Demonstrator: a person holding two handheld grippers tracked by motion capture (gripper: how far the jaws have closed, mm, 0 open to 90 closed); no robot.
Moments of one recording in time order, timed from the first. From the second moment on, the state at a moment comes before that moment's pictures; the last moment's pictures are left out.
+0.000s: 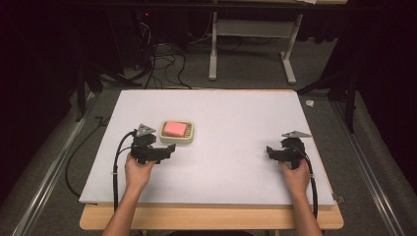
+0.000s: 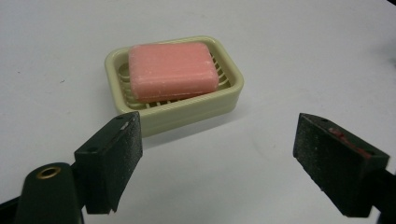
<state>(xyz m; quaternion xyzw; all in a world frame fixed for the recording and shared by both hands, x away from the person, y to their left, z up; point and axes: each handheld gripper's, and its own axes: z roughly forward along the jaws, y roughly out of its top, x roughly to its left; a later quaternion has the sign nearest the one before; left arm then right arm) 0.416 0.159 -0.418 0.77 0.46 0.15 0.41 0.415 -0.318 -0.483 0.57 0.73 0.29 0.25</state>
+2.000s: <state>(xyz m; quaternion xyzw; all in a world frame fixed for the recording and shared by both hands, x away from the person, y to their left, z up) 0.429 0.143 -0.476 0.80 0.48 0.15 0.34 0.415 -0.318 -0.483 0.57 0.73 0.29 0.25</state>
